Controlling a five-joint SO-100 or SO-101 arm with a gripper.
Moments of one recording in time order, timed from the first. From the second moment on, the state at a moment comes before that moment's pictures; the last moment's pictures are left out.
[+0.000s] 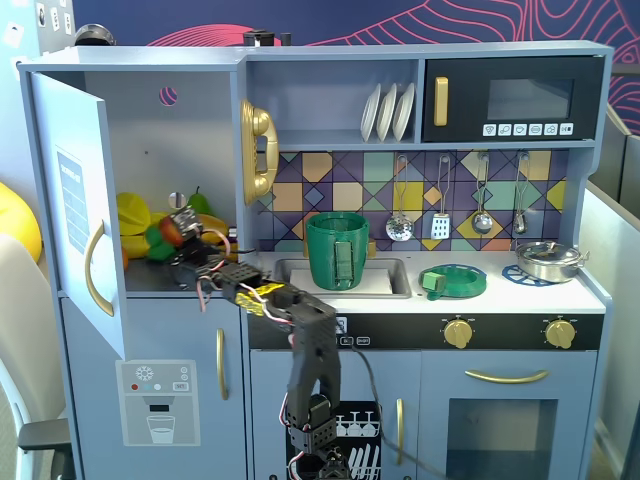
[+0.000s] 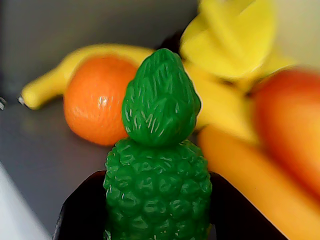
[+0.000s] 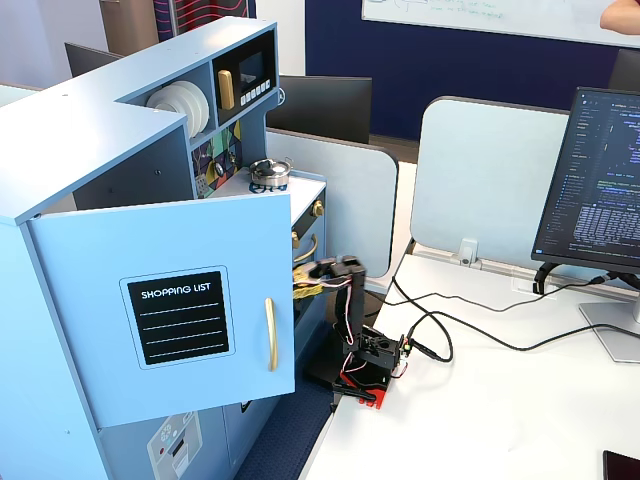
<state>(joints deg) -45.8 96.9 91.0 -0.1 -108.1</state>
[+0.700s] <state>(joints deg) -35.1 155.0 118.5 27.2 -106.1</state>
